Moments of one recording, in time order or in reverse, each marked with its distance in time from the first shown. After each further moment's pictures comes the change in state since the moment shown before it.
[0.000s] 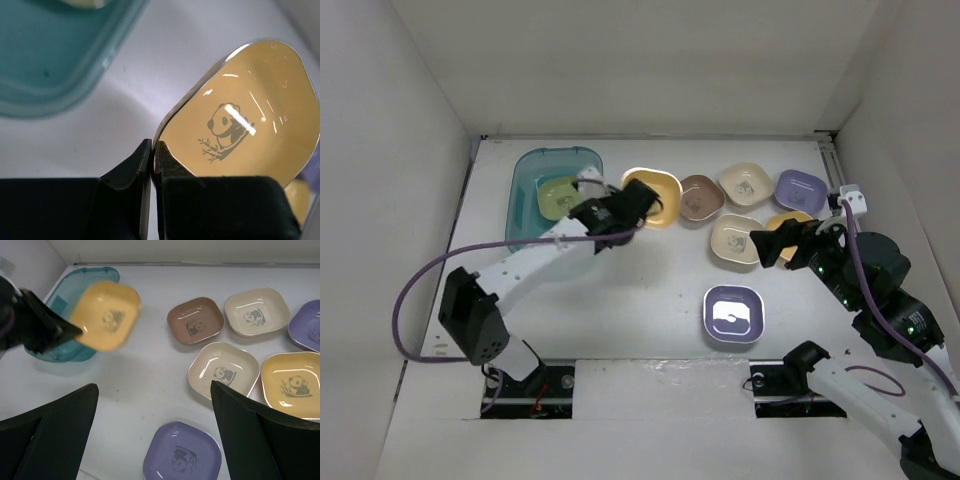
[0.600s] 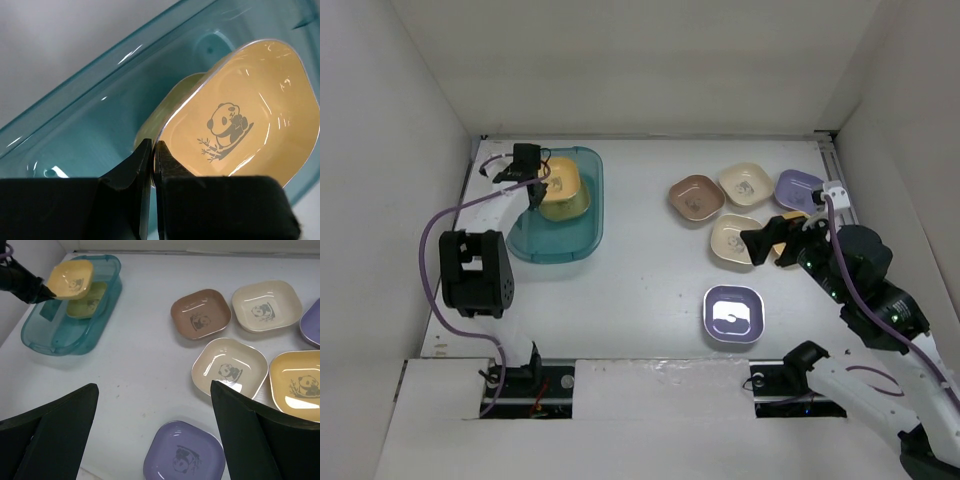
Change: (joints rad) left arm 0.845 0.183 -0.014 0.338 0.291 0.347; right arm 0.000 0.039 -0.039 0.044 -0.030 0.000
